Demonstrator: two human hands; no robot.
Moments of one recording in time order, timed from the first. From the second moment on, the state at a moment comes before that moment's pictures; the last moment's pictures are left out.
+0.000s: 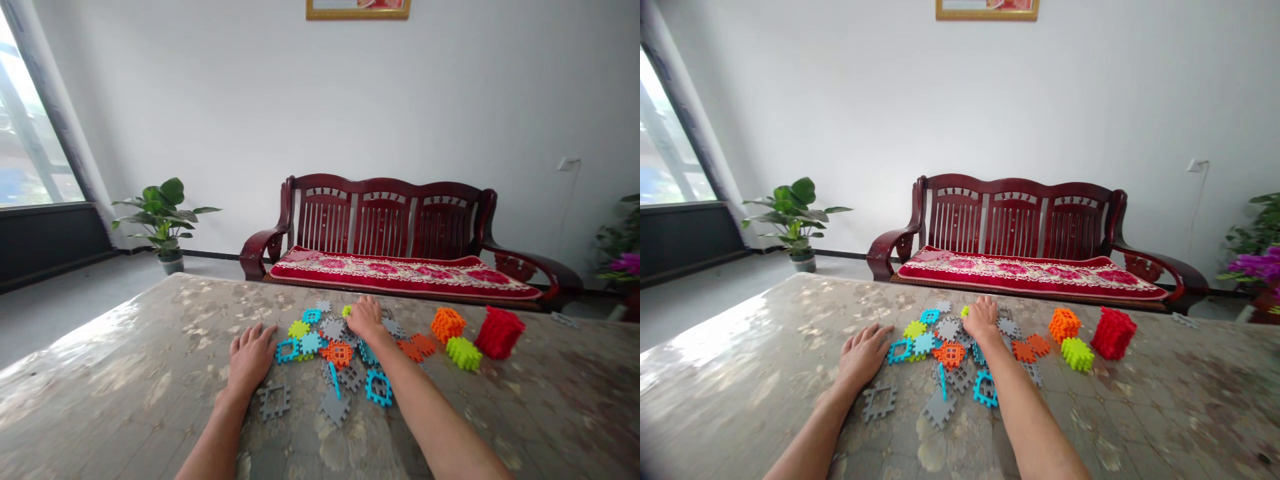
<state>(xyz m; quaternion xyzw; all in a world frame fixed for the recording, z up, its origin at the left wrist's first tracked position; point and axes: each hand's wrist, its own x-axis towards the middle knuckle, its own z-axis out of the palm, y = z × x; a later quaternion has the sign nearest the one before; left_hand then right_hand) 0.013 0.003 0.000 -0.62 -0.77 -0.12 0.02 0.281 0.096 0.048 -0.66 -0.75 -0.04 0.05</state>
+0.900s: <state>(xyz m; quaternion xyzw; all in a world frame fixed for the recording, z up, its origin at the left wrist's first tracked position) 0.010 0.005 -0.002 -0.63 -0.77 -0.13 0.03 0.375 0.033 0.054 -0.70 -0.70 -0.03 0.15</state>
